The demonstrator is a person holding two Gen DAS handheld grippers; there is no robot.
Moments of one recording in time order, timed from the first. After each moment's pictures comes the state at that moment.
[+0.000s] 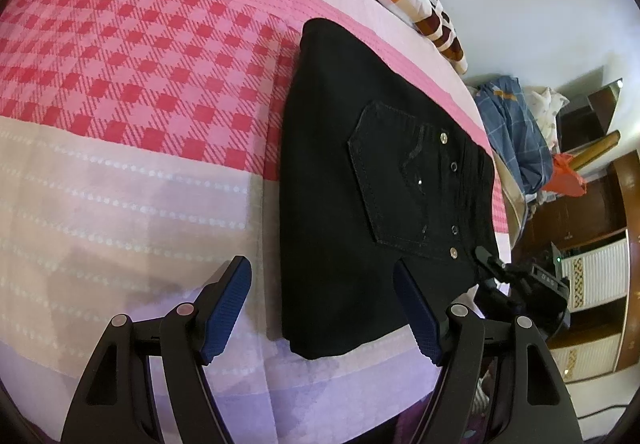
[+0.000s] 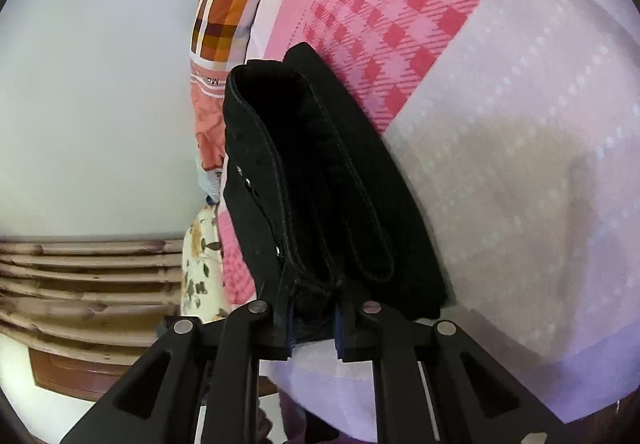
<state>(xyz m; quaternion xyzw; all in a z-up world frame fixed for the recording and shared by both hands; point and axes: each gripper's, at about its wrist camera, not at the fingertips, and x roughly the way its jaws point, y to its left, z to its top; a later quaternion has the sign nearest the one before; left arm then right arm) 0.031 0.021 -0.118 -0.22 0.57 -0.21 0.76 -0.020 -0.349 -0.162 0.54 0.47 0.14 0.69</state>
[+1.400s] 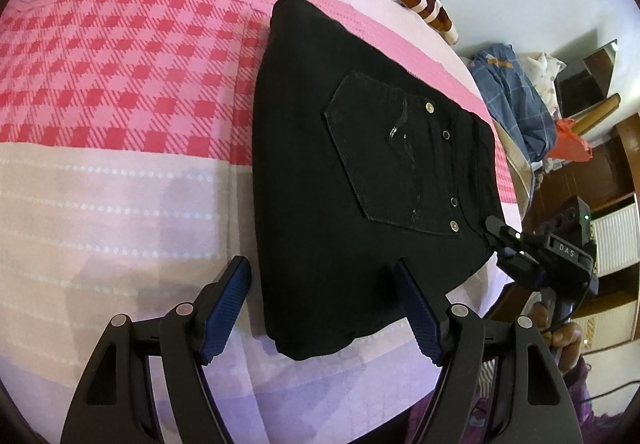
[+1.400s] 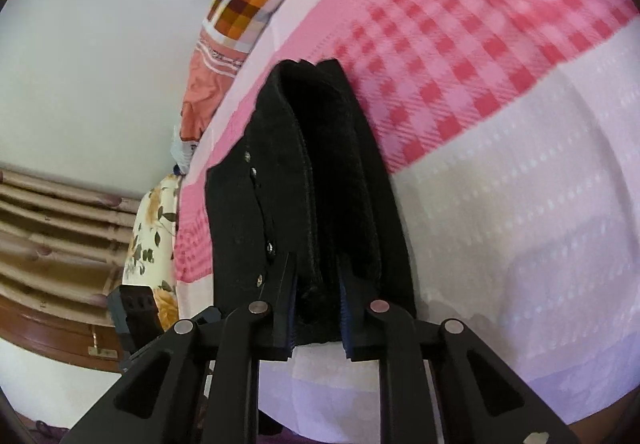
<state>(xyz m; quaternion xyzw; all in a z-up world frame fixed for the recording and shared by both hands) 0.035 -0.008 -0.121 -0.17 0.58 -0.23 0.76 0.002 -0.346 -0.136 0.41 0.49 0.14 0.76</state>
